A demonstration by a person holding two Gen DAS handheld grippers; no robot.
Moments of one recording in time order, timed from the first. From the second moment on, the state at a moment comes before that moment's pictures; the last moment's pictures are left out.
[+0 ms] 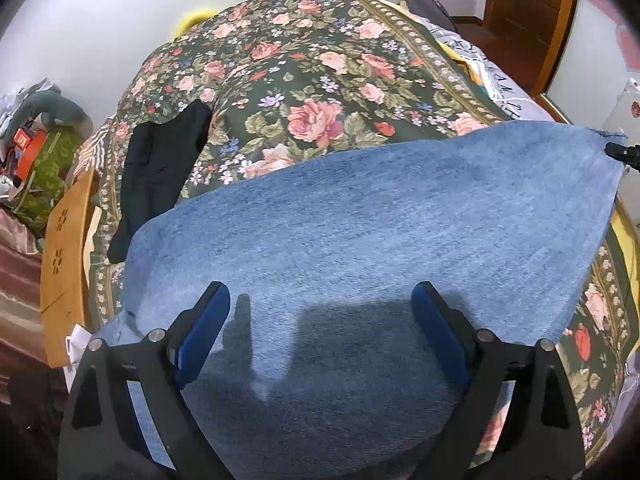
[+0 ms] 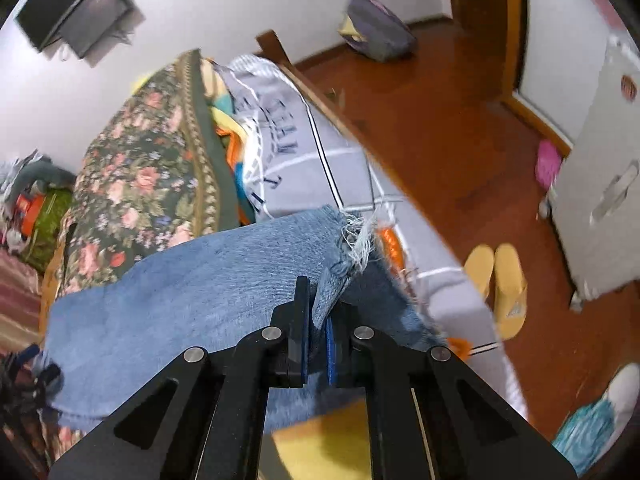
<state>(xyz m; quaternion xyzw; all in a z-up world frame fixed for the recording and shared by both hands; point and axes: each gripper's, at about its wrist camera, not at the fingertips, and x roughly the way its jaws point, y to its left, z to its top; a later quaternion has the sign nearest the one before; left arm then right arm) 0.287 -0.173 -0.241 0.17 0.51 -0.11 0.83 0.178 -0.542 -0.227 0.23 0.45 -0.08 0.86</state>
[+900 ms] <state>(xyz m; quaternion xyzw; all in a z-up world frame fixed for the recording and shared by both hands) 0.254 0.057 -0.146 0.05 0.38 0.04 0.92 0.218 -0.355 -0.111 0.05 0.36 0.02 0.93</state>
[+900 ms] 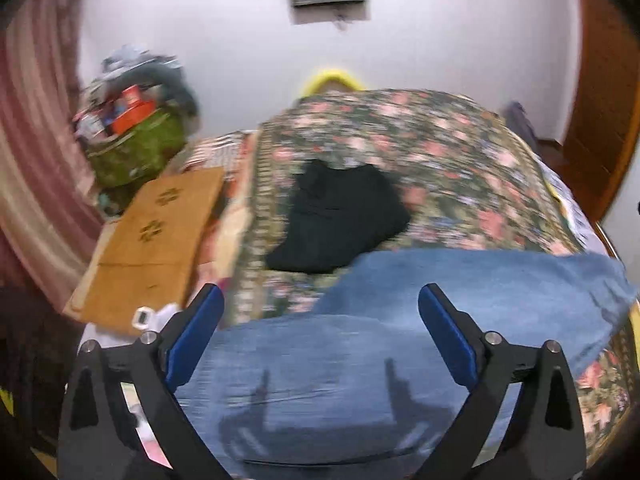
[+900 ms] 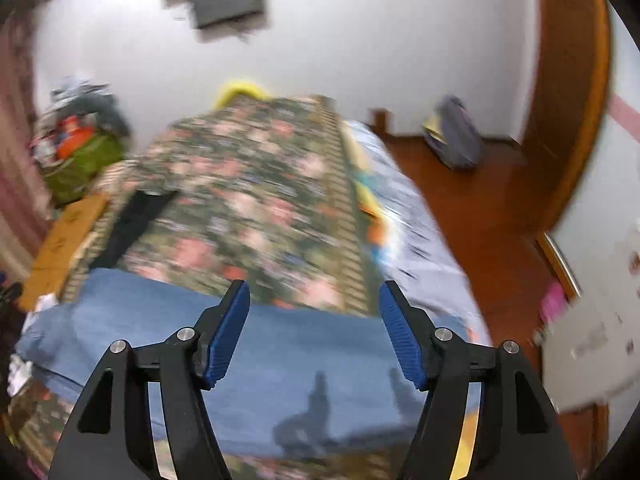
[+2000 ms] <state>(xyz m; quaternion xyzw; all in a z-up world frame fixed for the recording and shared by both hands) 0.238 0.286 -0.328 -0.22 0.58 0.06 0.79 0.393 -0.015 -0.263 -0.11 0.56 0.33 0.75</state>
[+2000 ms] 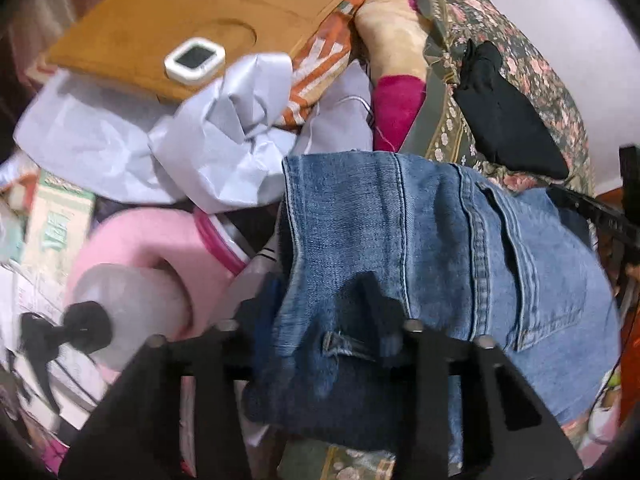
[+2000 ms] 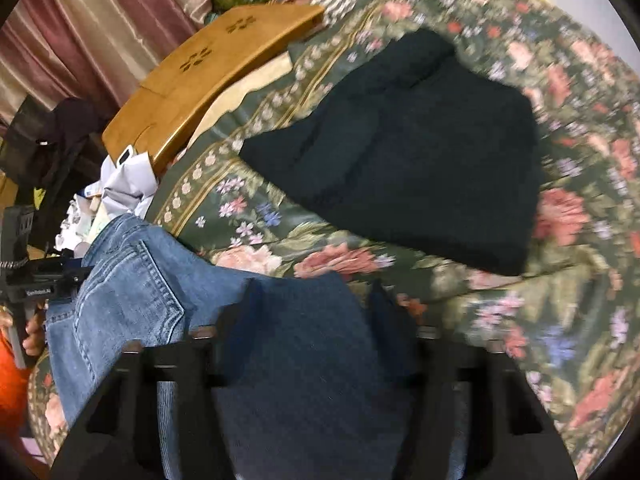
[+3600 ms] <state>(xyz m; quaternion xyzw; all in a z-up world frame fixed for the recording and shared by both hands) 0.182 0.144 -0.274 0.14 0.53 0.00 0.84 0.183 -0.066 -0.199 -0.23 0.43 0.29 0.82</state>
